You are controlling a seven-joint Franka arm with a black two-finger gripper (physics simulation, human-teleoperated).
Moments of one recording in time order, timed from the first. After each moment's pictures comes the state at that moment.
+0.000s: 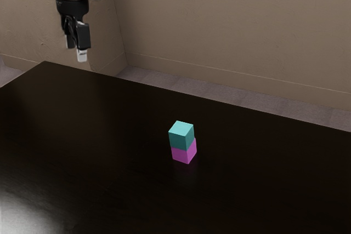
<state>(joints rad) -0.07 0.06 0.07 -1.37 0.13 1.27 0.51</state>
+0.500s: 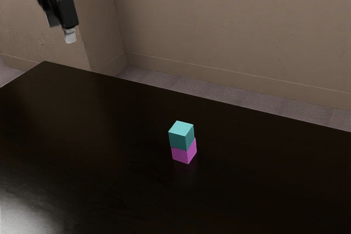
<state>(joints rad) -0.06 -0.20 -0.10 -1.38 0.10 1.18 0.29</state>
